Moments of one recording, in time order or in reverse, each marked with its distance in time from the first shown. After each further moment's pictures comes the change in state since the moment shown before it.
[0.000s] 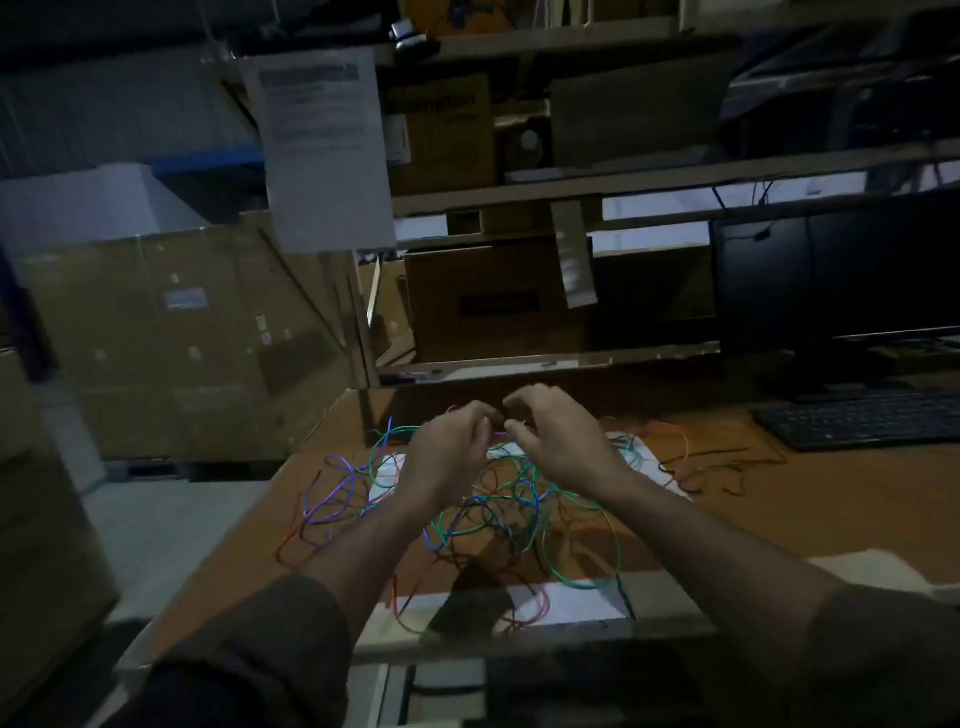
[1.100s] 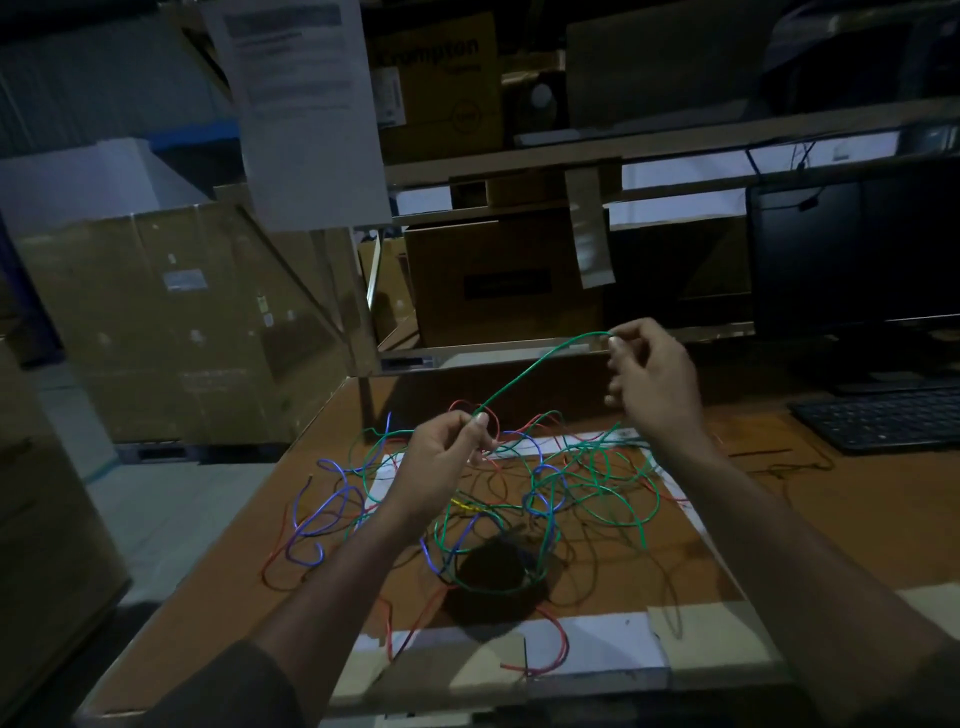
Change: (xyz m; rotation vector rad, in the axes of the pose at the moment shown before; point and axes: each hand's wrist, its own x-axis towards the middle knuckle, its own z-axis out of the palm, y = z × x) left_hand 0.003 -0.024 0.009 -0.748 -0.112 -0.339; right_hand 0.039 0.057 -0.024 0.589 0.385 0.368
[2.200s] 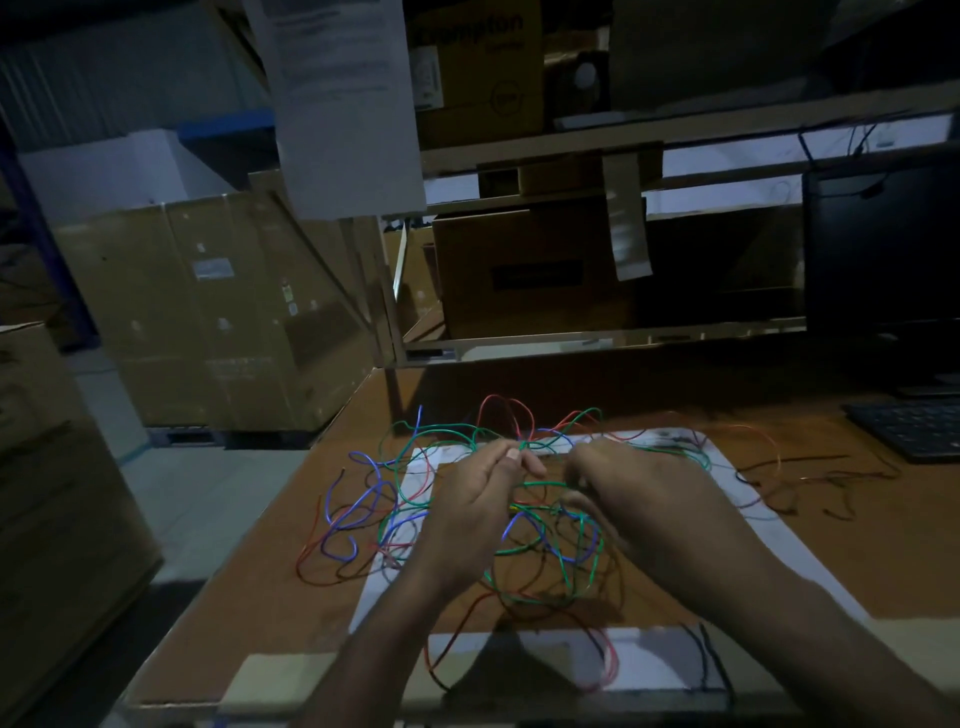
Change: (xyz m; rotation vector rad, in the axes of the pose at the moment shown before) left_hand -0.047 0.013 -0.002 0.094 0.006 0.082; right_hand -0.098 -0.034 0.006 -0.827 -0.608 -0.601
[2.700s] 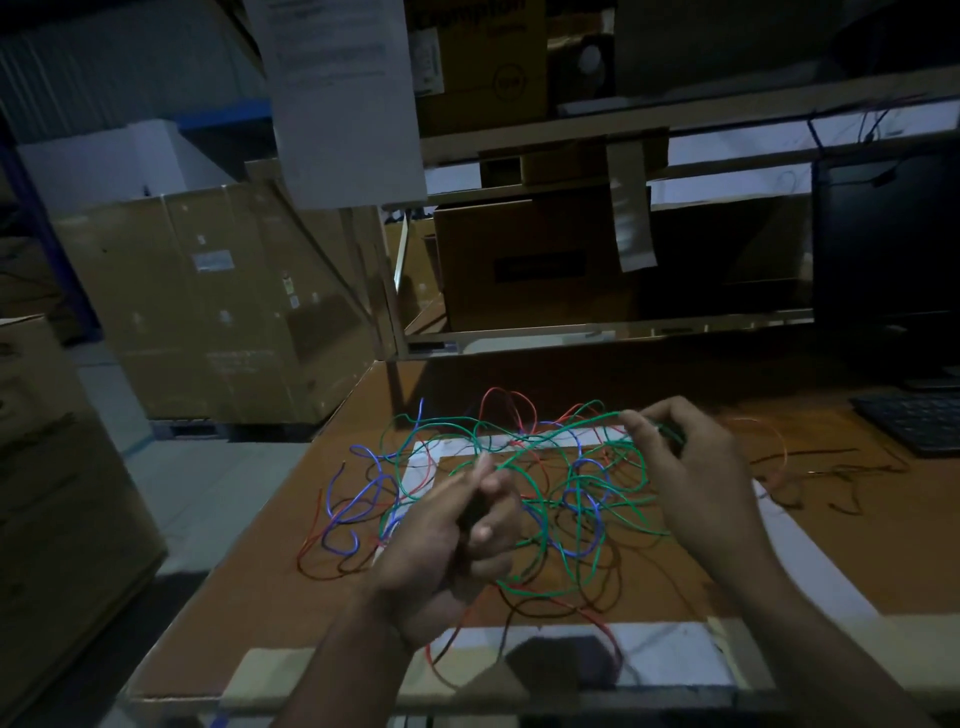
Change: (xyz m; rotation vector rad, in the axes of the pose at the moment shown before) left_hand -0.026 0.011 -0.020 -1.137 -0.318 -0.429; right_hand 0.000 0.030 0.032 0.619 0.465 0.508
